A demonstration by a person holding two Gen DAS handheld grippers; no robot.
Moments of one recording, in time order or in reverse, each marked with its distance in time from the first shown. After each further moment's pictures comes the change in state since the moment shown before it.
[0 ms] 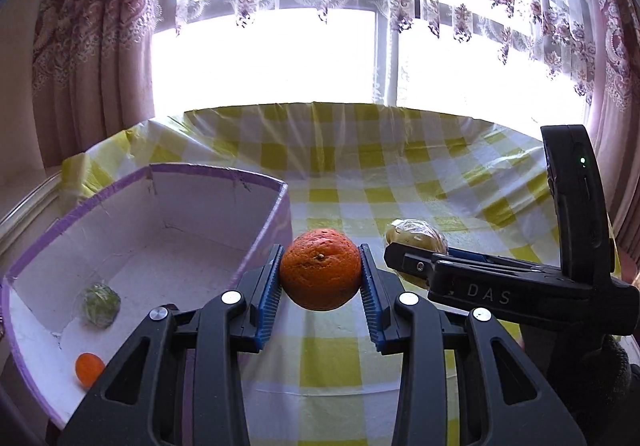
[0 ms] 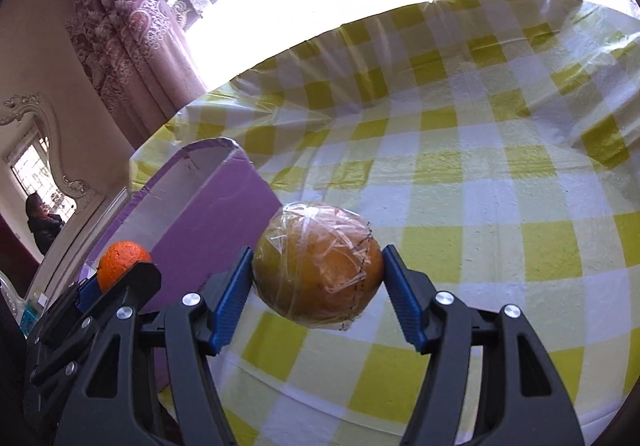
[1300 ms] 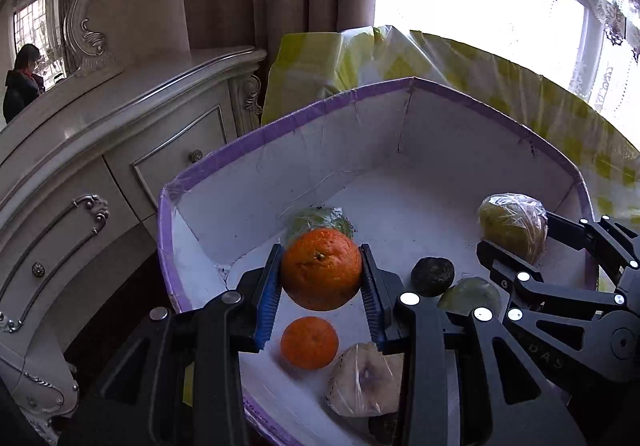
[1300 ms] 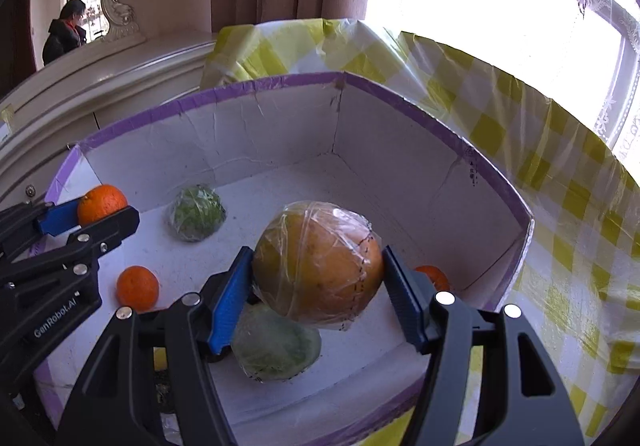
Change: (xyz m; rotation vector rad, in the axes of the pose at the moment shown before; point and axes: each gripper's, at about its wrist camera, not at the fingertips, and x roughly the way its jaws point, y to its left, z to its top) left arm 0.007 0.196 -0.026 -0.286 0.314 0.429; right arm 0.131 0.216 -0.018 -0.622 0.209 -0.102
